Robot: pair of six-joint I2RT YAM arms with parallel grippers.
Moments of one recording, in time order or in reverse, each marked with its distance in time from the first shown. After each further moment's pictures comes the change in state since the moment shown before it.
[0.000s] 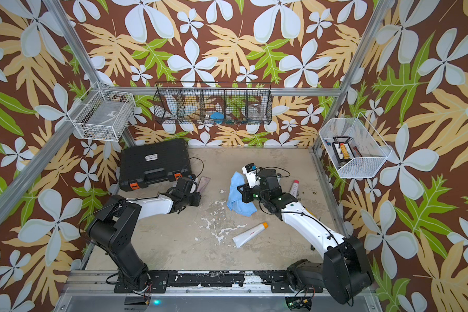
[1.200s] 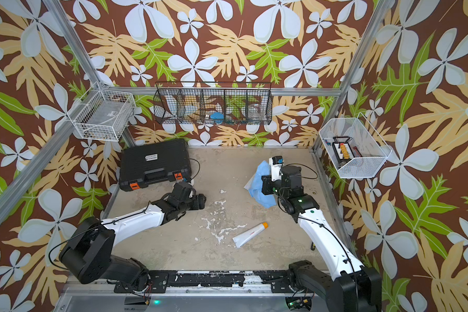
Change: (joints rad) left arm -0.142 -0.278 -0.060 -0.095 -0.033 -0.207; right arm -0.233 -0.189 0.002 -0.110 0.153 -0.014
